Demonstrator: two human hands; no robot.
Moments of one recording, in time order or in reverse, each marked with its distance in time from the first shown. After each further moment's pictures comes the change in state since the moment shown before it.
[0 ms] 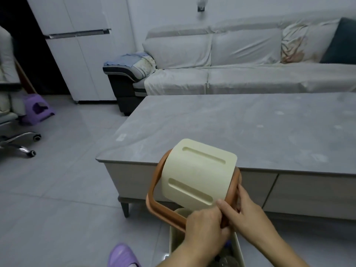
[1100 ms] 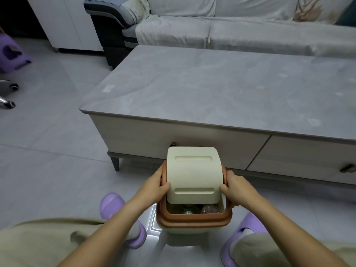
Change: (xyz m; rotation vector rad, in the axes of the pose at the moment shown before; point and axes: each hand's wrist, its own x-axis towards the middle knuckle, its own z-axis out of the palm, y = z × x) left_hand -0.017 -0.130 0.033 -0.412 -0.179 -0.355; right_hand 0.045 0.099 0.037 -0.493 -0.268 0.069
